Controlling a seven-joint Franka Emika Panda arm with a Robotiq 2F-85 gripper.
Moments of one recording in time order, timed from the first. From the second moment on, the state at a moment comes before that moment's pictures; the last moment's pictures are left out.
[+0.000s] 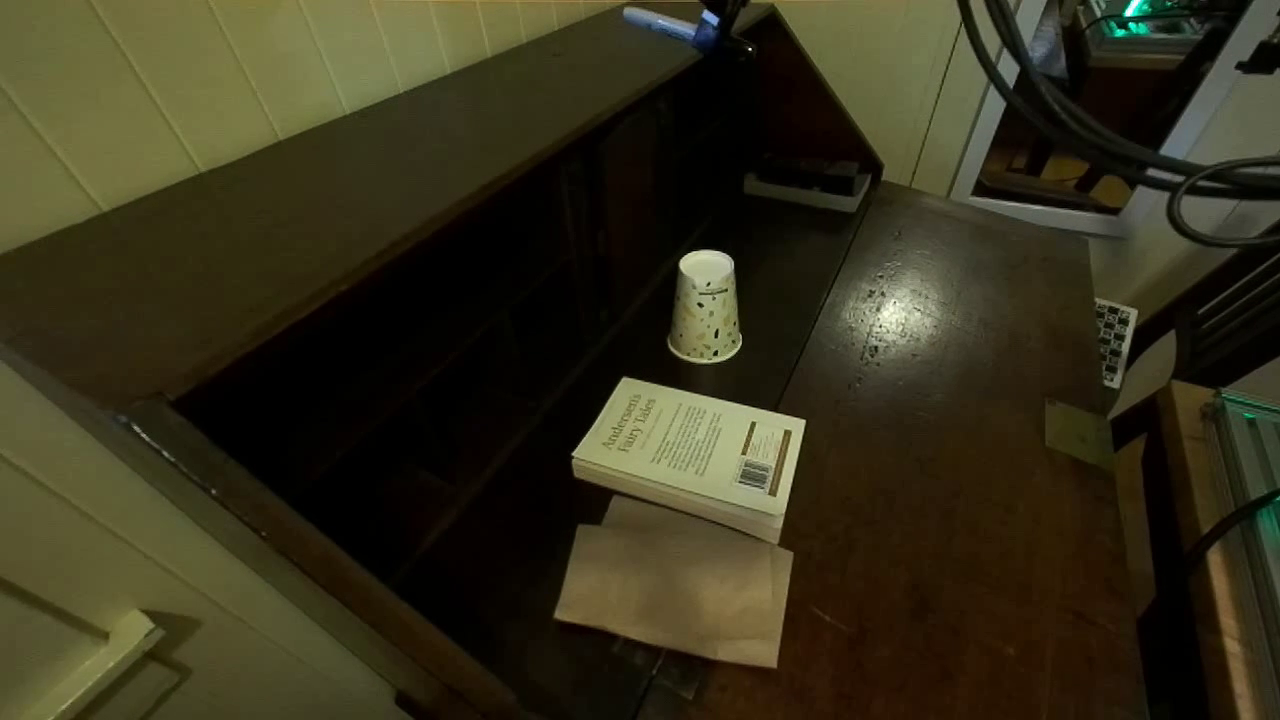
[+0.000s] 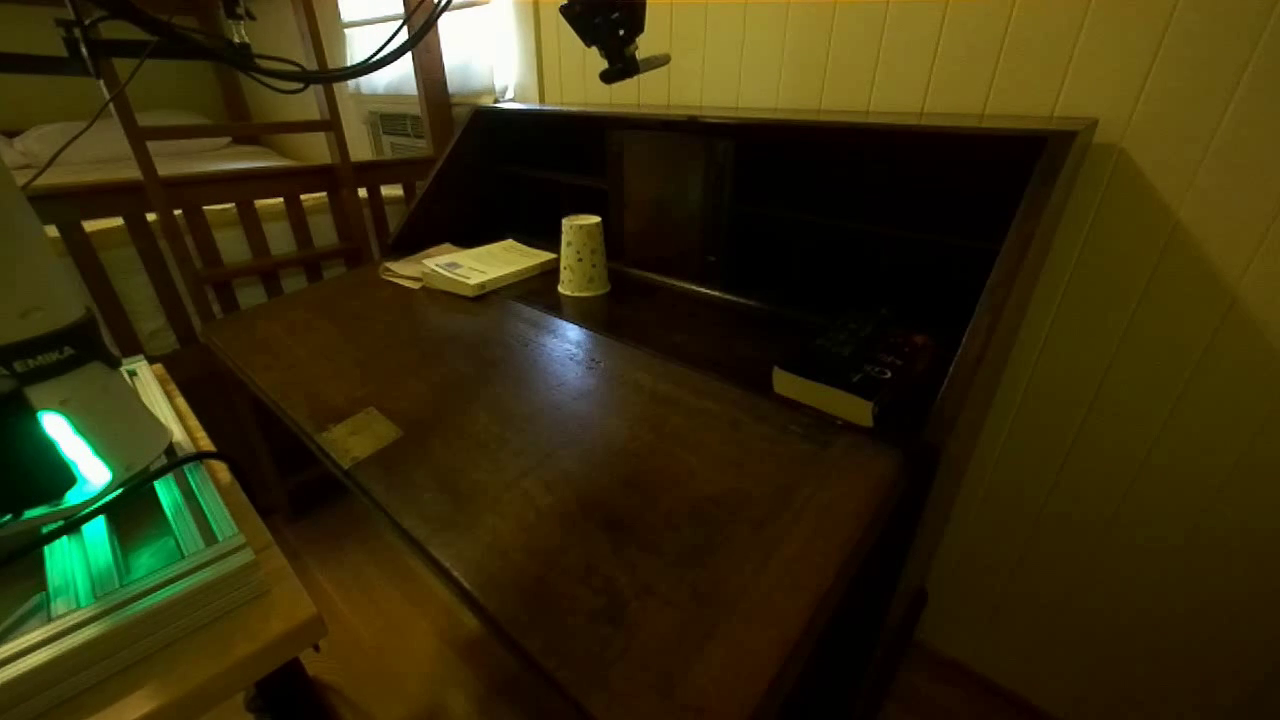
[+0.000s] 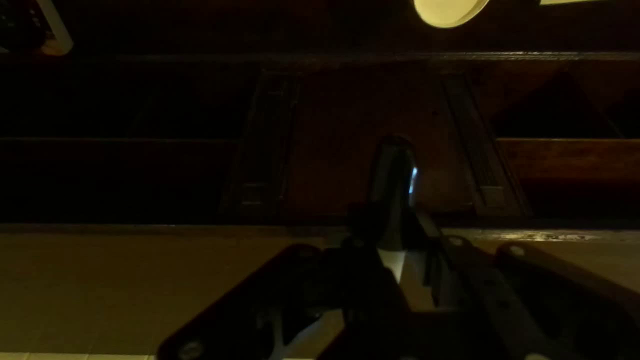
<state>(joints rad) -0.05 -0.03 -0.13 -2.09 0.05 2.55 -0.22</state>
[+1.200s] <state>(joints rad) -0.09 0.14 -0.12 -1.88 0.17 2.50 -0.24</state>
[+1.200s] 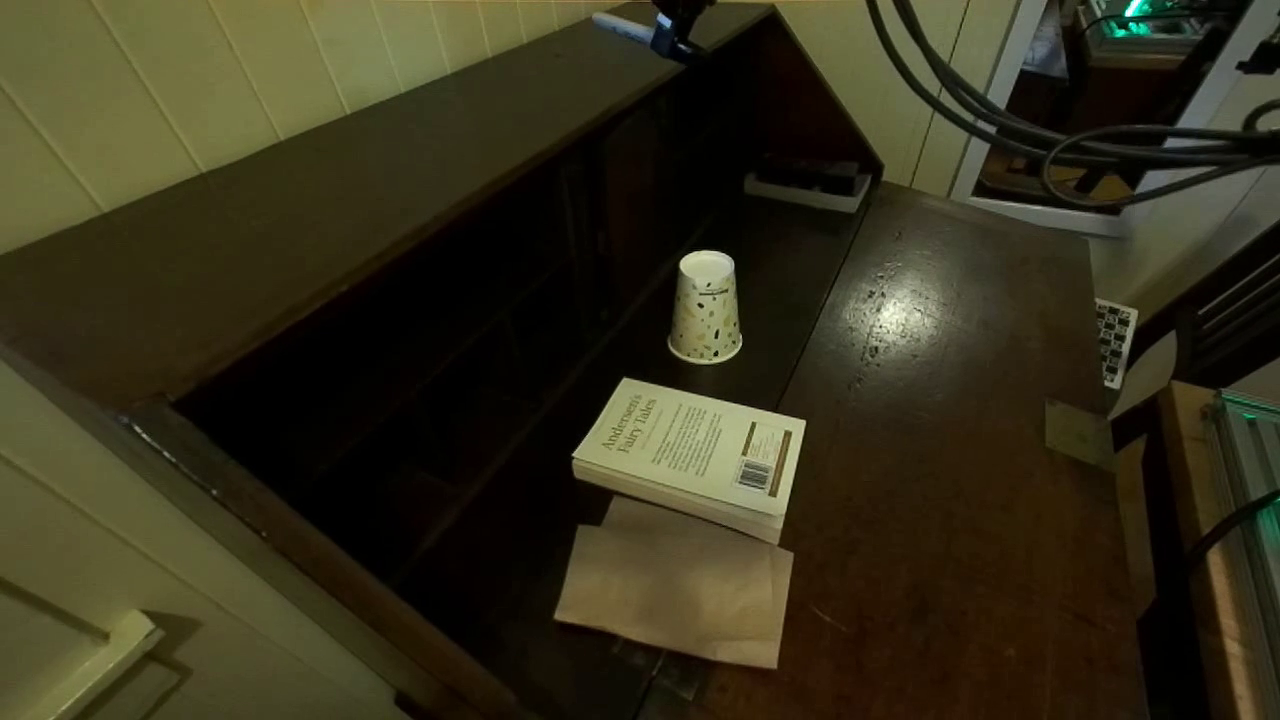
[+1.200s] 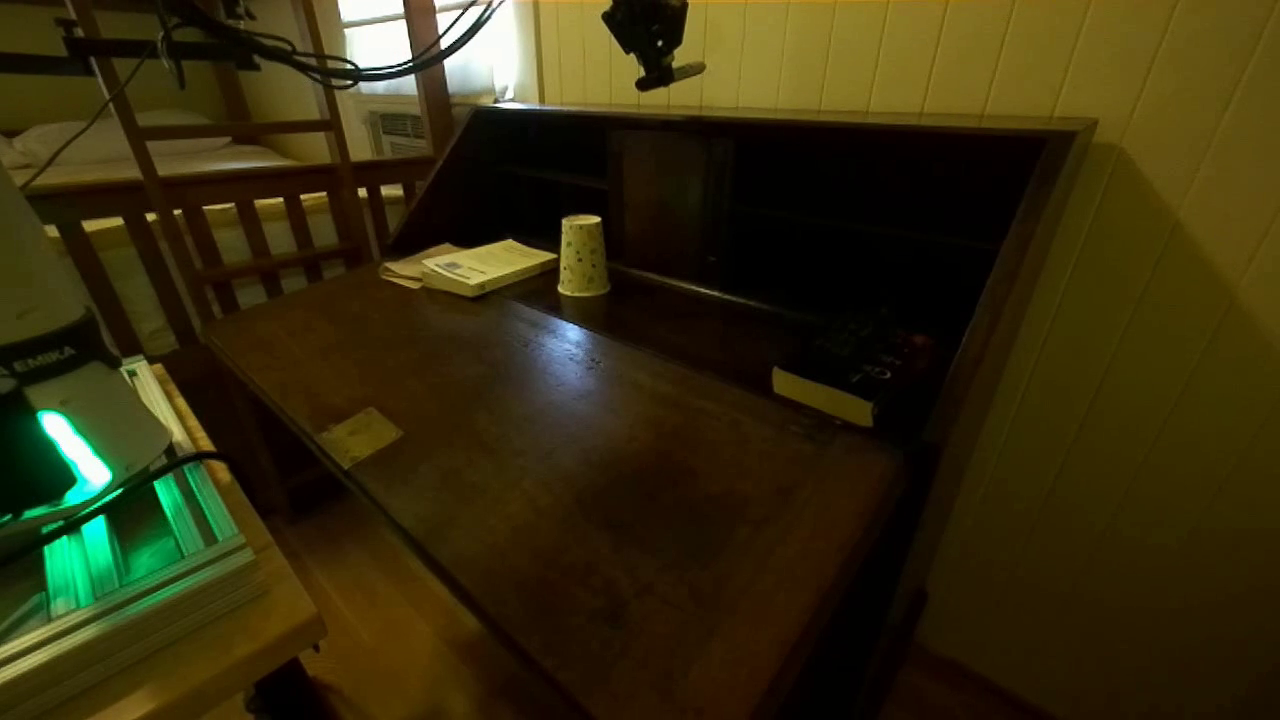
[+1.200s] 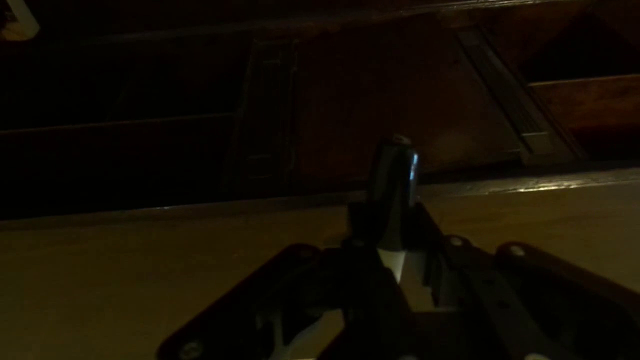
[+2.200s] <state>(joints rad) -0.15 0.40 -0.06 -1.50 0.23 2.19 -0.35</state>
